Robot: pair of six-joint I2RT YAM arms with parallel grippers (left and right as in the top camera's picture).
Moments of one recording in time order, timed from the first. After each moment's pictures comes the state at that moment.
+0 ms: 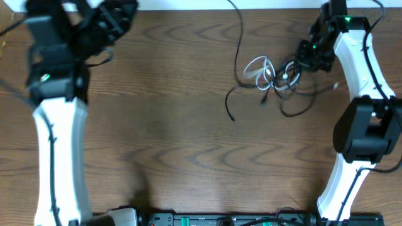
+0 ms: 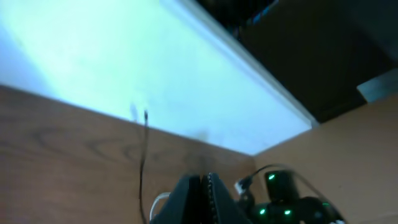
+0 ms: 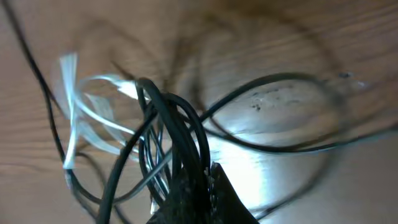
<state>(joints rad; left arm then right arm) 0.14 1.43 1.58 -0.41 0.69 -0.67 -0.04 2.18 1.92 -1.15 -0.23 0.24</state>
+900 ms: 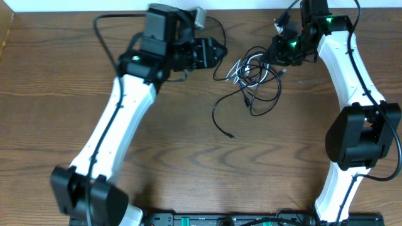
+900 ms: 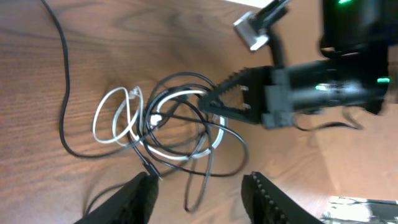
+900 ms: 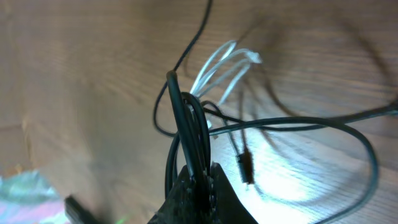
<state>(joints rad) -0.34 1.69 1.58 -0.61 0.57 -0.43 0.09 2.10 1.92 -1.09 -0.63 0.12</state>
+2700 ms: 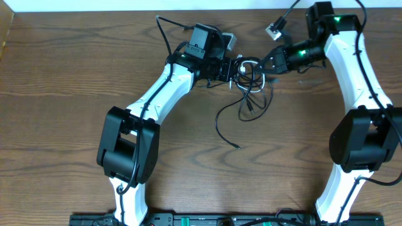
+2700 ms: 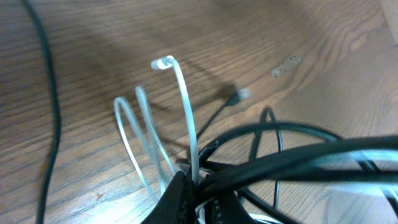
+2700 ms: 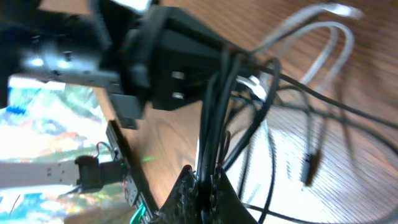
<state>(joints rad) -0.42 2.02 1.56 -0.44 0.49 -0.22 0.05 2.07 1.92 -1.33 -0.93 -0.32</state>
